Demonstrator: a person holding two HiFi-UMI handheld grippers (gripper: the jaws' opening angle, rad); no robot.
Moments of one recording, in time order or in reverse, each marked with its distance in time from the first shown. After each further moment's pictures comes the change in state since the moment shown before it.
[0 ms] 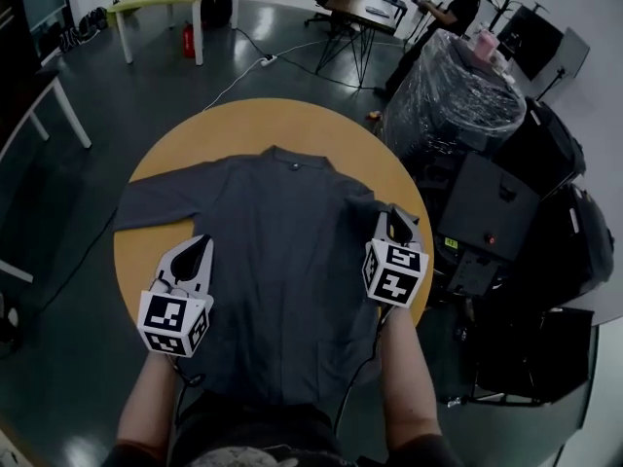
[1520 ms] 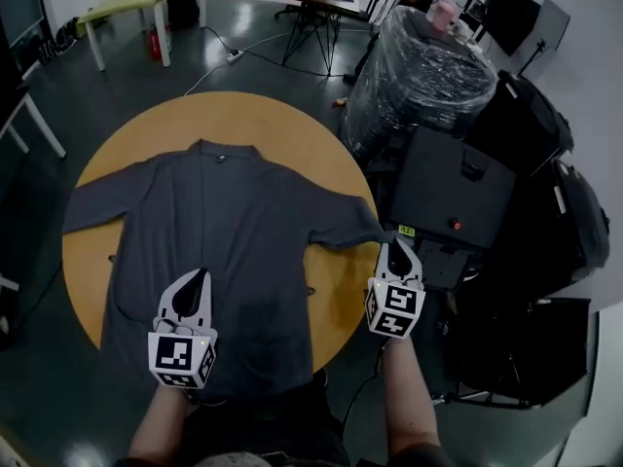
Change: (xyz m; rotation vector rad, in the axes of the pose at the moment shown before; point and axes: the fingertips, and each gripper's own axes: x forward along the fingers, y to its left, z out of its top) left arm 0.051 -0.205 -0.033 -0.023 0.001 0.026; right arm -0.028 -0.218 -0.116 -0.044 -0.060 -0.035
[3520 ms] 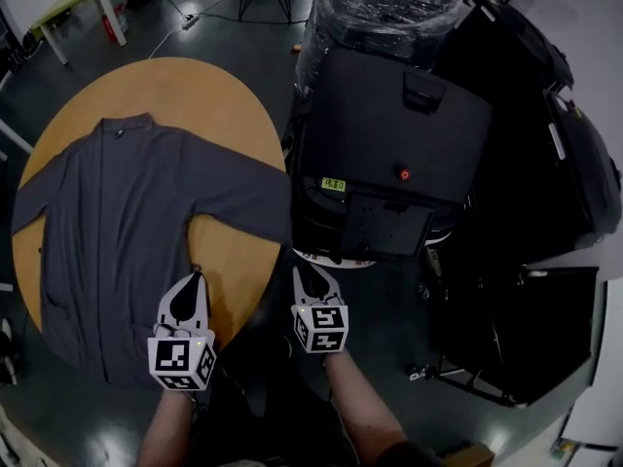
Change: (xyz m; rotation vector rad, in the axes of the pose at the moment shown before) left arm 0.097 -0.252 -0.086 -0.062 0.185 -0.006; right arm -0.019 -0.054 -0.237 0.313 0.236 0.352
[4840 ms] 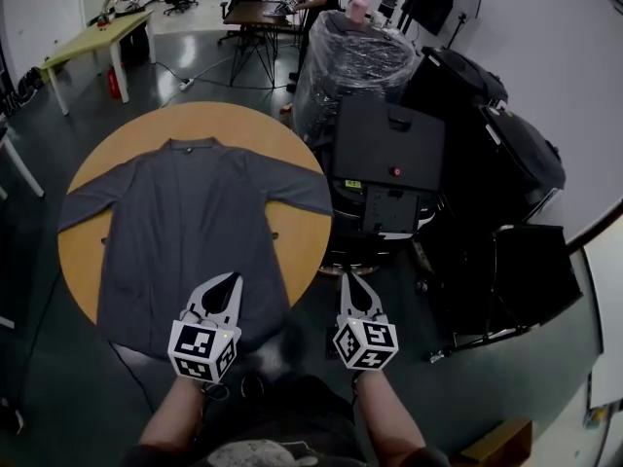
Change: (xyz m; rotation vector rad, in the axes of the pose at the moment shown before) left arm -0.247 0.087 0.034 0.076 -0.164 -0.358; right arm -0.229 0.225 0.063 0.081 -0.376 -0.243
